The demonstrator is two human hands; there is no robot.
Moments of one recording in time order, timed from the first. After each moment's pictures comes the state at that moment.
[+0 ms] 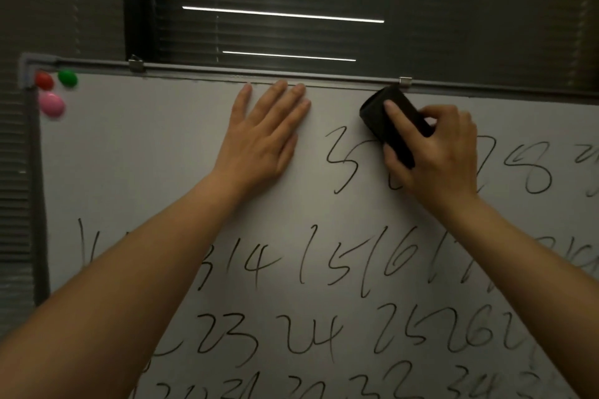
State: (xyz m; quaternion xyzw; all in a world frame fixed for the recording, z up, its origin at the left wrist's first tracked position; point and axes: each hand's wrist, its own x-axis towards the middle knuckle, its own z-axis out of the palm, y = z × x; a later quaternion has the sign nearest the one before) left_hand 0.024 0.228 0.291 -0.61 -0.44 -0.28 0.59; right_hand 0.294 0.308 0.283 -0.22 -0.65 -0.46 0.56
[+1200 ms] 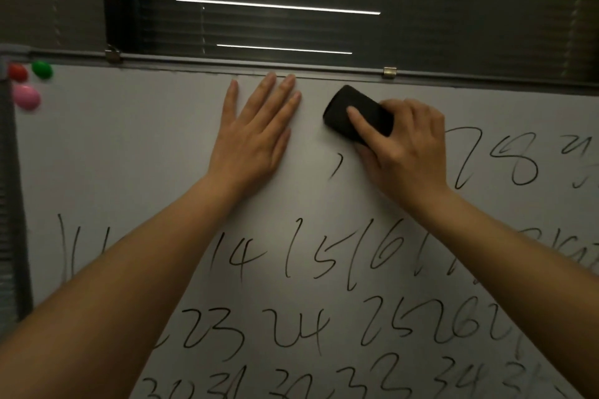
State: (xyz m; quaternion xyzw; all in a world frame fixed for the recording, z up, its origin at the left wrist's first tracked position) left_hand 0.037 0.239 0.282 -0.60 -0.47 -0.29 0.59; right_hand 0.280 0.310 0.281 -0.20 -0.63 -0.52 0.54
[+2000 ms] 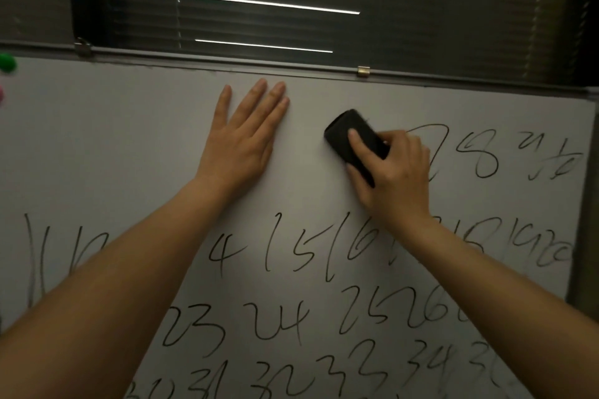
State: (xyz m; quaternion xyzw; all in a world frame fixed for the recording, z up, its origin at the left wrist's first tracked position) left_hand 0.047 0.249 0.273 -0.61 -0.44 -0.30 0.58; right_hand 0.296 0.306 0.239 -0.25 -0.68 -0.41 0.55
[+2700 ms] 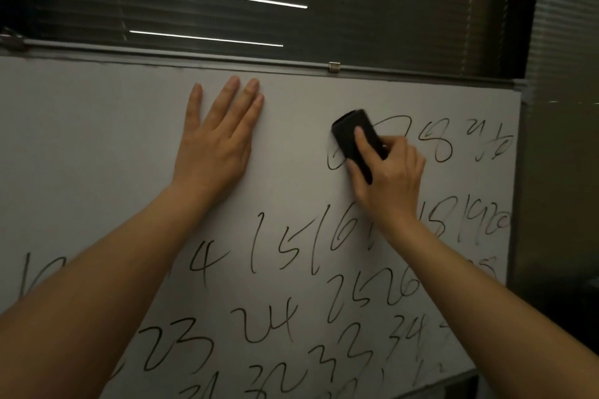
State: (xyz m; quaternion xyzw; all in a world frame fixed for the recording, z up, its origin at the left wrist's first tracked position) left_hand 0.044 0.258 0.273 -0.62 -0.43 -0.32 0.57; right_hand 0.309 0.312 0.222 -0.38 -0.62 -0.39 0.57
